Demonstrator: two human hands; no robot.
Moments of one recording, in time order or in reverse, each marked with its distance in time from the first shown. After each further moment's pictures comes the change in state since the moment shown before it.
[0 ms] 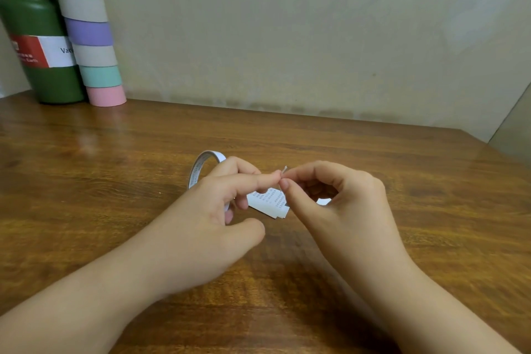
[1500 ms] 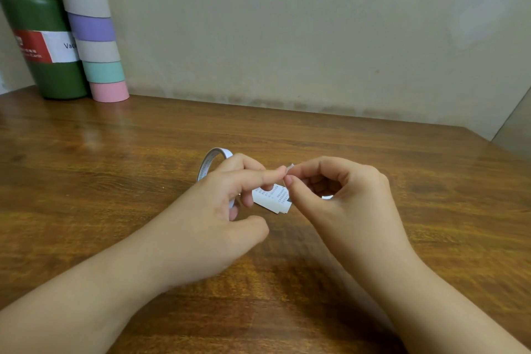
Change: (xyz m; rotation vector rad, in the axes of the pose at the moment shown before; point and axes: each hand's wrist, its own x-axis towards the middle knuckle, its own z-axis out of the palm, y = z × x) left_hand -0.001 0.001 0.001 -0.002 -0.026 0.010; right_hand 0.000 -0.005 -0.002 0.000 -0.019 0.051
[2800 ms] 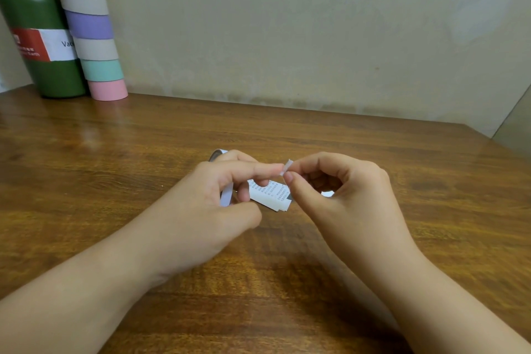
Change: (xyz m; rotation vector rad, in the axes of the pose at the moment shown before) left_hand 0.001 0.003 -0.006 -0.116 0.014 -0.062; right_hand 0.000 0.002 -0.002 0.010 -0.029 -0.030
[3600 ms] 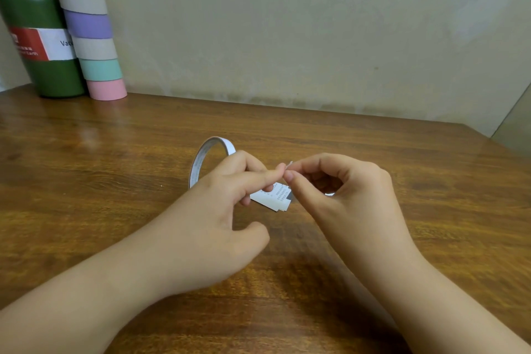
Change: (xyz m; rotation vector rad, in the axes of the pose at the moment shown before) left_hand -0.002 -0.005 0.007 0.318 0.013 0.168; right_hand 0.000 0.002 0.001 -0.015 0.042 -0.002
